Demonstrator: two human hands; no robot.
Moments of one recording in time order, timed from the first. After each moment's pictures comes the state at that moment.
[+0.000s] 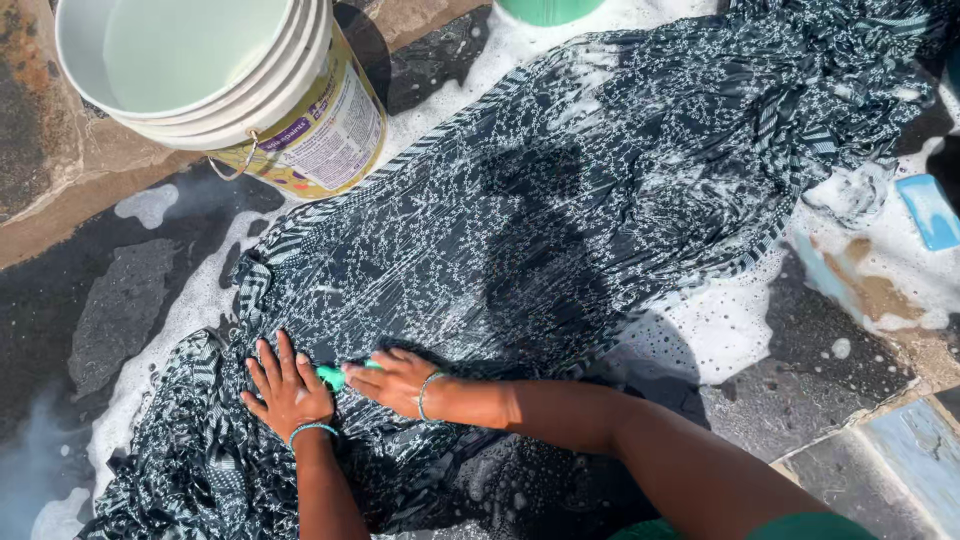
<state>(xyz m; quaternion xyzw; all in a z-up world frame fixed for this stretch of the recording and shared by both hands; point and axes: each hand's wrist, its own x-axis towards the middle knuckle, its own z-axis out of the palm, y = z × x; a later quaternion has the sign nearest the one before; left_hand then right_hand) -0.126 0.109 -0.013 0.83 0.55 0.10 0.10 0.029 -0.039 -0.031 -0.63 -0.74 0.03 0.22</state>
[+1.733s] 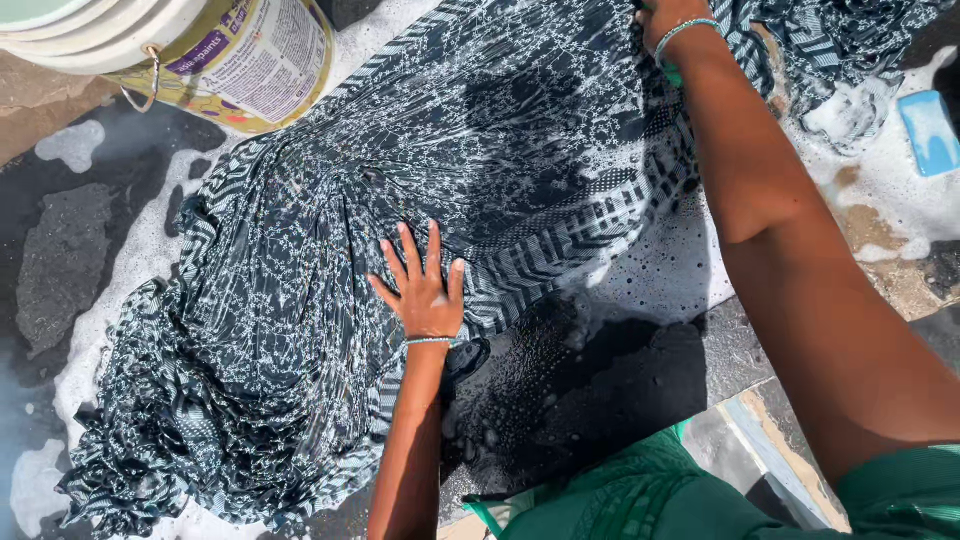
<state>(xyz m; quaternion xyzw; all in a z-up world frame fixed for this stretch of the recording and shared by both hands) 0.030 -0.051 -0.020 0.93 0.34 0.09 0.12 0.581 -0.203 -0.087 -0.90 -0.40 -0.08 0.16</state>
